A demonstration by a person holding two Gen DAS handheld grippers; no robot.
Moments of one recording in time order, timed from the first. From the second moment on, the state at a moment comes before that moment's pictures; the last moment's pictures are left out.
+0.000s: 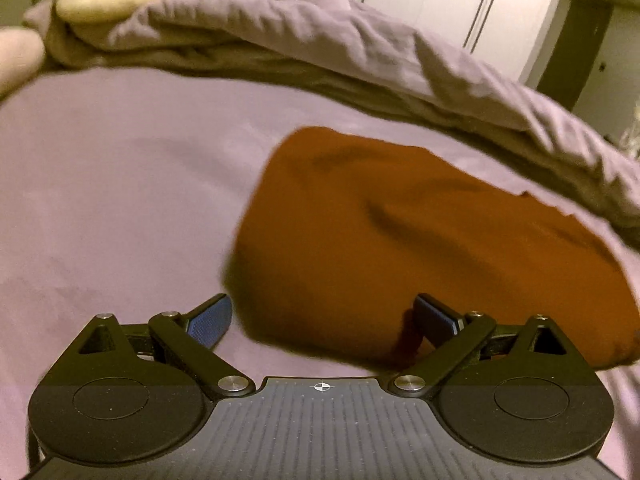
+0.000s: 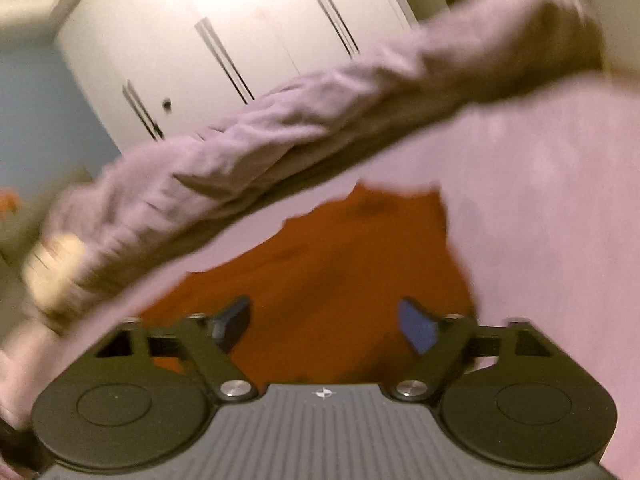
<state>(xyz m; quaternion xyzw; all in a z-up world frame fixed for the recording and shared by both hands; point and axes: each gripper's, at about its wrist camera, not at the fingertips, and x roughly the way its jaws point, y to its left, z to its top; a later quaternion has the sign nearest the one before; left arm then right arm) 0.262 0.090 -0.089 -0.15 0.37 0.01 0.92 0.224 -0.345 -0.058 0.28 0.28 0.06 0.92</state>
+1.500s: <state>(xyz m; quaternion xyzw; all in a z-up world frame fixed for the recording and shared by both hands) 0.303 0.156 -0.105 -0.41 0.39 -0.02 0.82 0.179 -0.302 -0.054 0.08 0.30 0.02 0.95</state>
